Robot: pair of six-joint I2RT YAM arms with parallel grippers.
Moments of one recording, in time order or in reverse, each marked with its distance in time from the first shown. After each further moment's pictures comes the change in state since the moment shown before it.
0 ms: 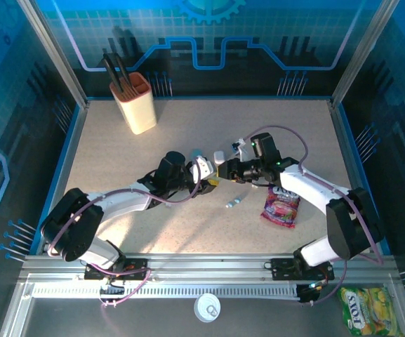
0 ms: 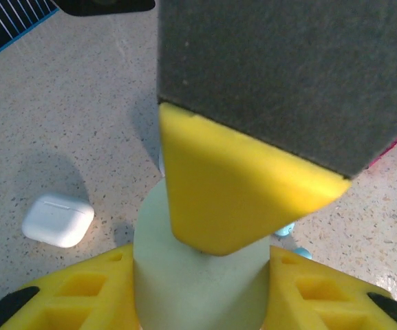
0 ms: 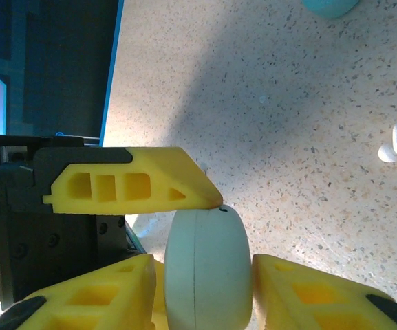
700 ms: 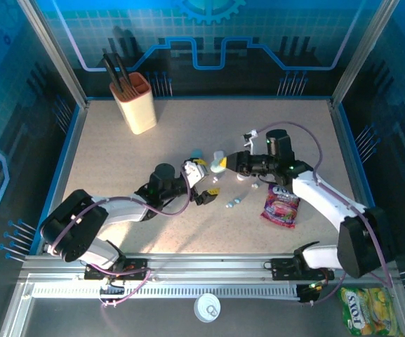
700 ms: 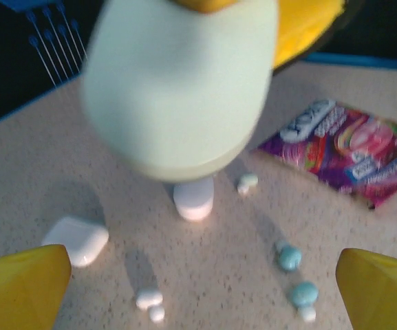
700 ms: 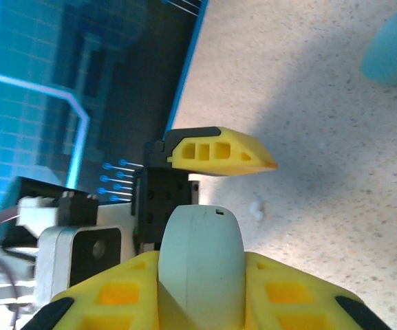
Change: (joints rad) left arm 0.008 0.003 -0.213 0.482 -0.020 -0.139; right arm -0.074 -0.173 -0.078 0.182 -0.094 0.154
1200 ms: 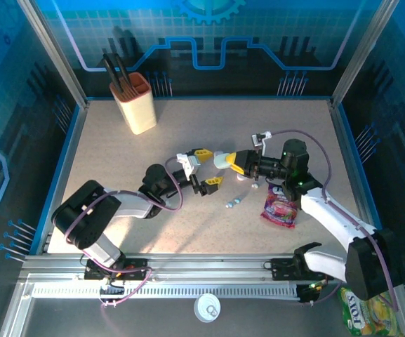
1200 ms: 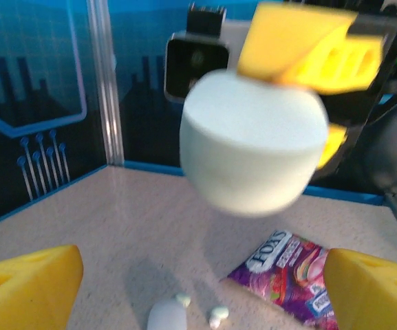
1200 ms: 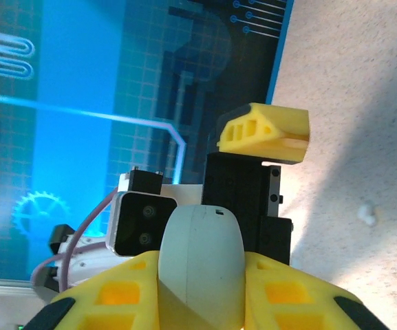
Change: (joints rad) left arm 0.025 0.116 0.030 0.468 0.163 -0.234; right arm -0.032 -0.146 -0.176 0.428 -0.087 0.502
